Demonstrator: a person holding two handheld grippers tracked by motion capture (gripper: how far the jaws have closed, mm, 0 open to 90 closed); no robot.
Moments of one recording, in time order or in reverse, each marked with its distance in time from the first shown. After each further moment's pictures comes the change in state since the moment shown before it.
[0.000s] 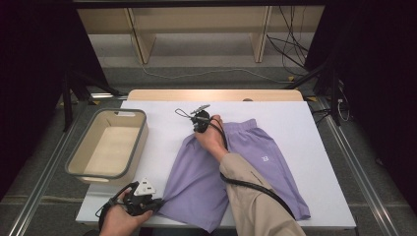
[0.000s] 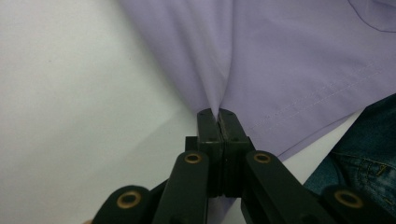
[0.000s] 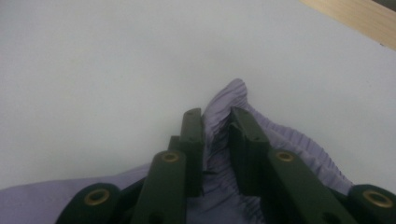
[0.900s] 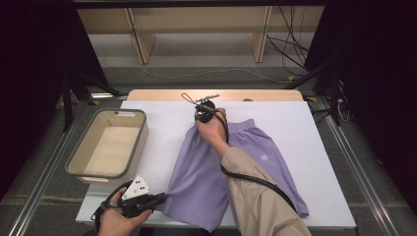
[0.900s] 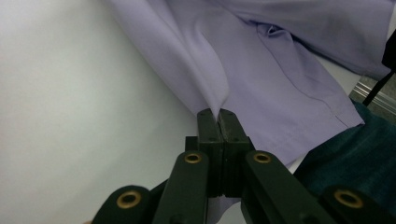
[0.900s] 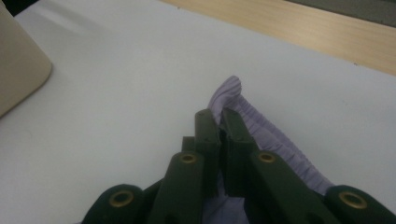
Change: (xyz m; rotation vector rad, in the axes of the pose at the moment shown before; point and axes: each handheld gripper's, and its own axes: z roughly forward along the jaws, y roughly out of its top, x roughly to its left) left arm -0.011 0.009 -0.028 -0.230 -0.037 0.009; right arm -0.017 0.022 -0.027 -0.078 0.080 0.176
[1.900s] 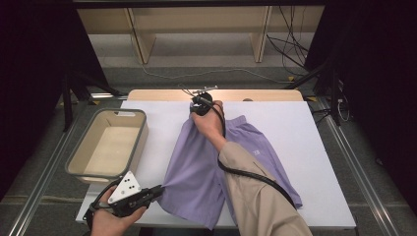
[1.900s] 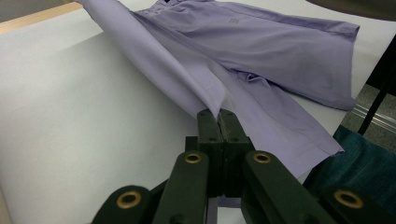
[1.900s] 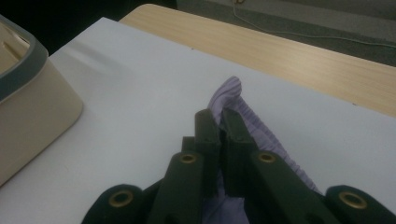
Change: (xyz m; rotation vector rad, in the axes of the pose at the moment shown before) left arm -0.002 0.012 -0.024 -0.145 0.019 0.055; right arm 0.010 0.026 -0.013 -0.062 0.028 0.017
